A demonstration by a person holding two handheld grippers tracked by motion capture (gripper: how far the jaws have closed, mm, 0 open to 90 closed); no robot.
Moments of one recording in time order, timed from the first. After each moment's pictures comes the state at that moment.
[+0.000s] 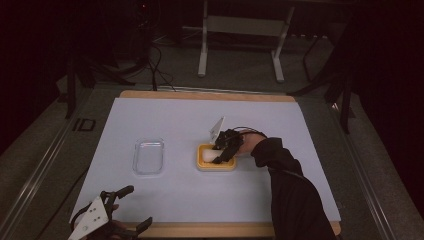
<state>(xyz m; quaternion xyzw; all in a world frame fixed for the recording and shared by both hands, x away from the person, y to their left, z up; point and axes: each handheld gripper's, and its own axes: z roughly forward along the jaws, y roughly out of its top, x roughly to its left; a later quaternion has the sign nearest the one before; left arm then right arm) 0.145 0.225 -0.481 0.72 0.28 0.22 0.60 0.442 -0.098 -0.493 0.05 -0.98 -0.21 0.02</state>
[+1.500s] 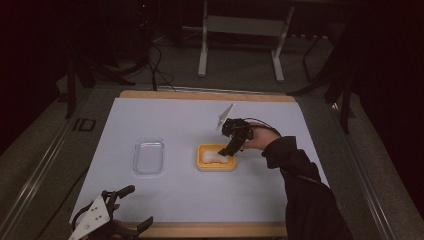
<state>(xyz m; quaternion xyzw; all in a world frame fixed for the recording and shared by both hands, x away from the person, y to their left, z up) 0.147 0.224 -0.482 0.72 0.28 0.21 0.60 0.430 -0.115 -0.432 -0.09 -0.97 -0.20 -0.04</state>
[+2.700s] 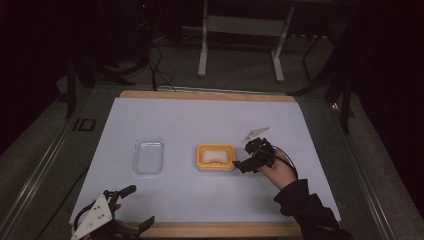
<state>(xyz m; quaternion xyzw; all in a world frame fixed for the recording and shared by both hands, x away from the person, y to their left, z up) 0.149 0.221 -0.483 0.72 0.29 0.21 0.59 0.359 -0.184 -0.459 -0.30 -0.90 -0.29 -0.13</state>
